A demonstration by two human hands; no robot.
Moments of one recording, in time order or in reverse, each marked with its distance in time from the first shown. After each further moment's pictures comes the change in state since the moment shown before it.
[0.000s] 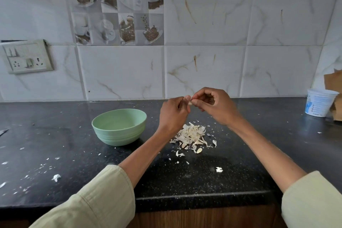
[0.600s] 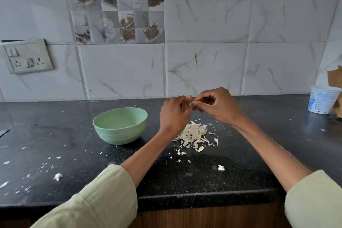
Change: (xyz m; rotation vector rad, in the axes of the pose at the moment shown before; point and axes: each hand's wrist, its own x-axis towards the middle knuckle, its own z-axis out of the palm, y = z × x) left_hand 0.002 -0.007 0.004 0.212 0.073 0.055; right_hand -0.003 -0.006 -0.002 -0.122 -0.066 -0.103
